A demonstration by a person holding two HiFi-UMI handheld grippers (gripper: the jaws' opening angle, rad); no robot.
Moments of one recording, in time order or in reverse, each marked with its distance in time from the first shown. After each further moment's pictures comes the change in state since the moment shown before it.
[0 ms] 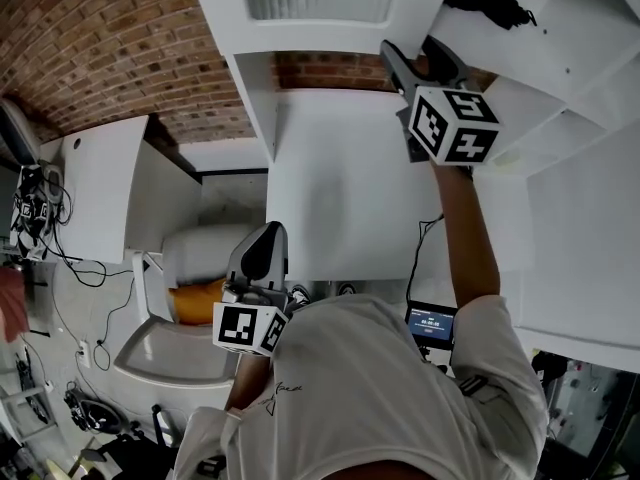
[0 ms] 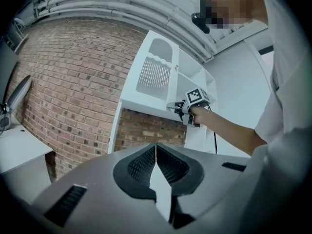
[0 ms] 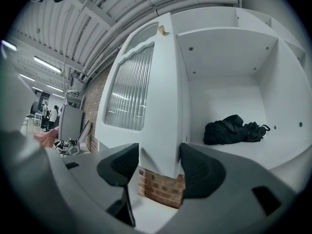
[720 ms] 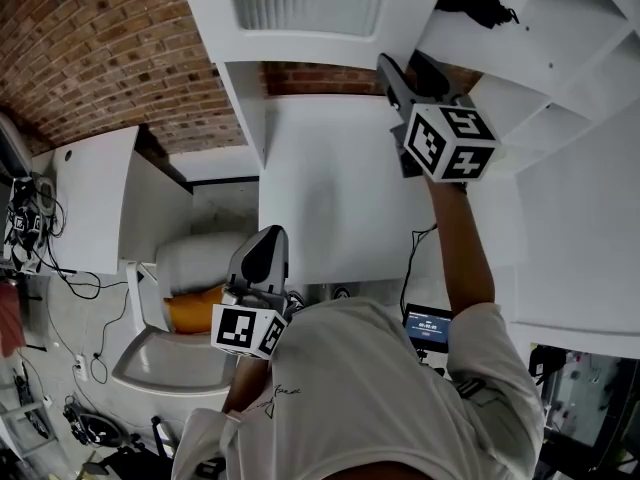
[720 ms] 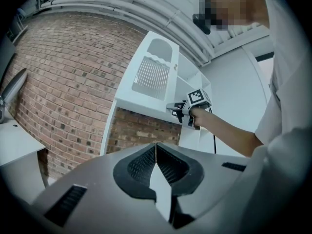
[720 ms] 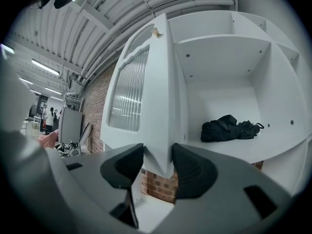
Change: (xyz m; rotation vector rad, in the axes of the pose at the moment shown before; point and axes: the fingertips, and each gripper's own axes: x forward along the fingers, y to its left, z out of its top) left arm 0.003 -0.013 0.003 -0.022 -0.011 -0.068; right arm -0.027 0.005 0.002 0.027 -0.001 -0.012
